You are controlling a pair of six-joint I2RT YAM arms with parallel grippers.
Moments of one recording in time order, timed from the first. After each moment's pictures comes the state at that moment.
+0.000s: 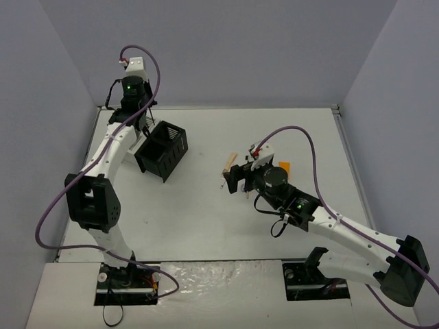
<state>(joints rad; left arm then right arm) -0.15 1.78 1.66 -0.12 -0.21 -0.14 0.84 1.04 0.69 0.11 0.27 0.22</state>
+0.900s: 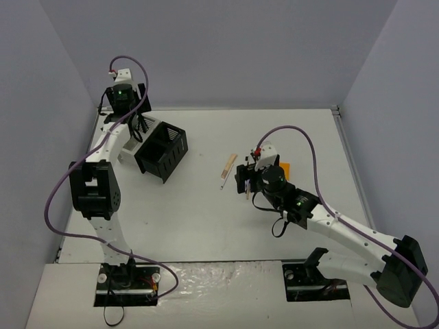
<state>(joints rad) -0.02 1.91 1.65 -0.09 -0.19 -0.15 0.77 1.07 0.70 -0.03 0.35 0.24</state>
